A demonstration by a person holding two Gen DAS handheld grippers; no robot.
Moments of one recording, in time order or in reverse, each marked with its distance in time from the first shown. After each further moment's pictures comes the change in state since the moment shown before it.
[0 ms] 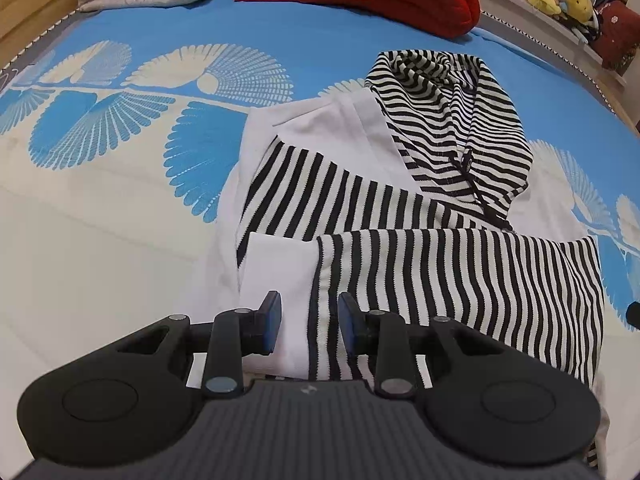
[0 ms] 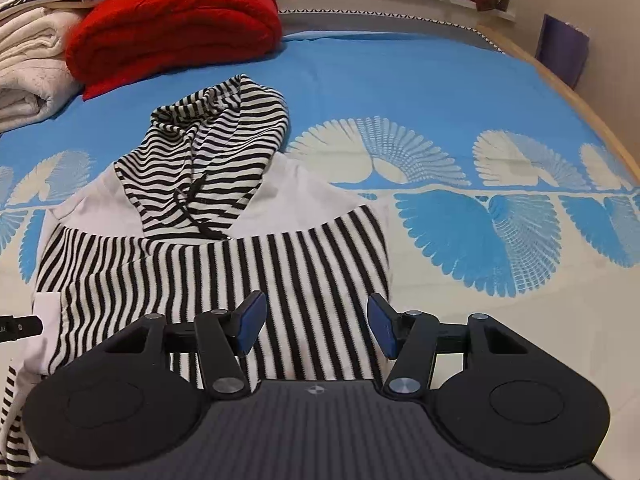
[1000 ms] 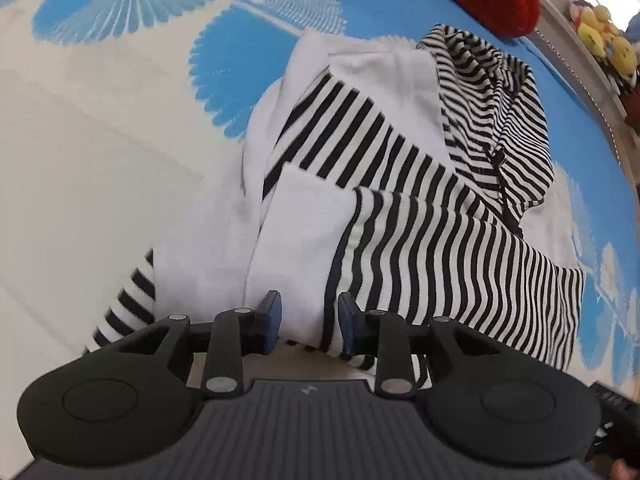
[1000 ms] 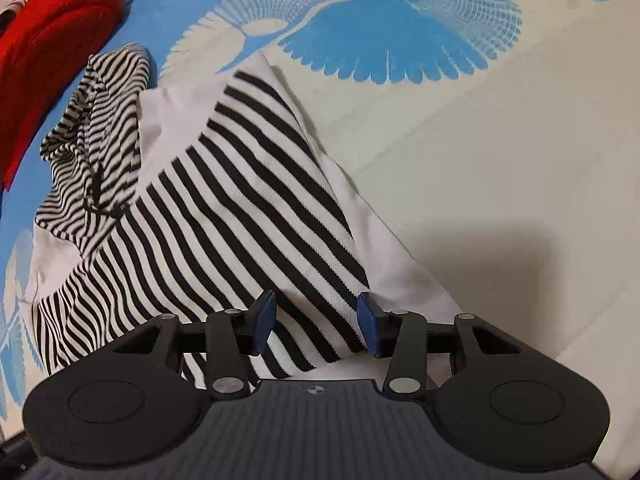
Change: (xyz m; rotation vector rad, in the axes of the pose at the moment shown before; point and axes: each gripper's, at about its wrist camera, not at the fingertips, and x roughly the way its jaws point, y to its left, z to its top) left arm 0.031 0.044 -0.005 -0.230 0.164 -0.106; right arm 0.063 -0.061 -0.040 0.588 0.286 0.041
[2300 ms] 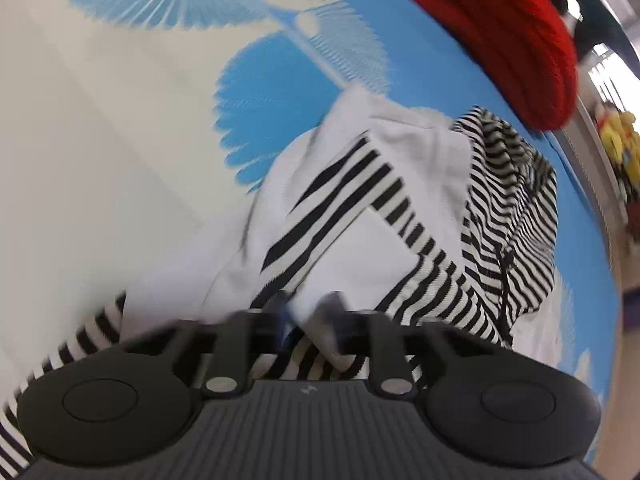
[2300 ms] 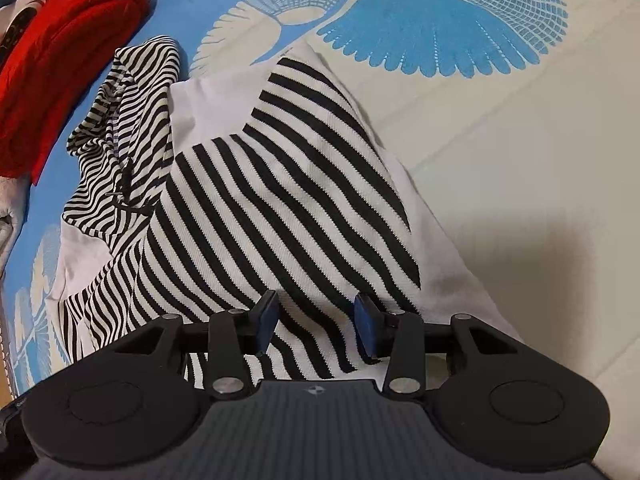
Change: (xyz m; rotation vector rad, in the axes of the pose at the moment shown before) left arm 0.022 0.015 0.022 -0.246 -0.128 -0.051; right arm 0.020 0.002 -0.002 -0.014 0.065 0.105
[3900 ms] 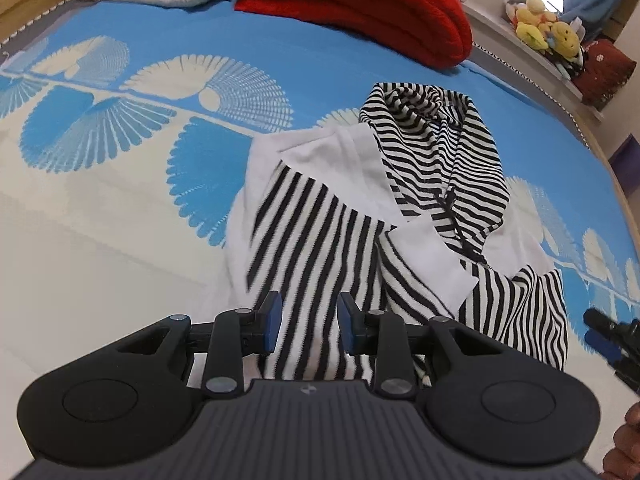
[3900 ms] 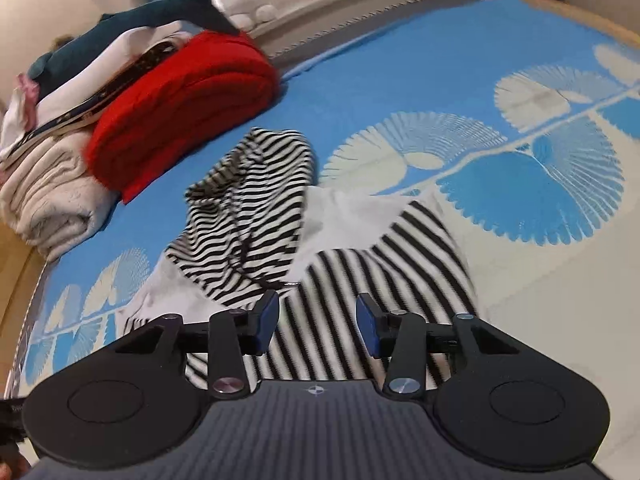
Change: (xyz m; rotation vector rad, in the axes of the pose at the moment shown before) left arm -0.072 -0.035 -0.008 0.412 -0.050 -0.004; right arm -0.065 0.033 -0.008 -0.243 -0.322 0.199
